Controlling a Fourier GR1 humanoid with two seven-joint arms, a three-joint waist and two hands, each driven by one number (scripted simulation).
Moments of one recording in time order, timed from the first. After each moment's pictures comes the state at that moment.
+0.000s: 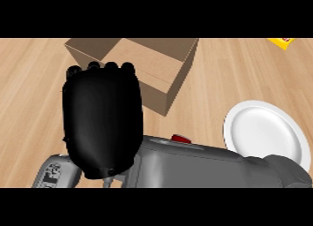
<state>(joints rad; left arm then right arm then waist) -0.21 0.06 -0.11 -1.51 -0.15 -0.19 0.08 -1.17 -0.02 0.77 -1.52 0.90 0.03 1.21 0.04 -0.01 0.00</state>
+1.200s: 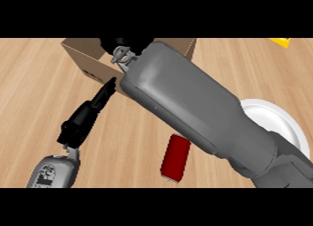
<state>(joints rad) -0.20 0.07 -0.09 -1.54 -0.15 -0.20 0.08 -1.40 -0.01 0.45 -0.98 0.92 -0.10 1.07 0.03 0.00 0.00</state>
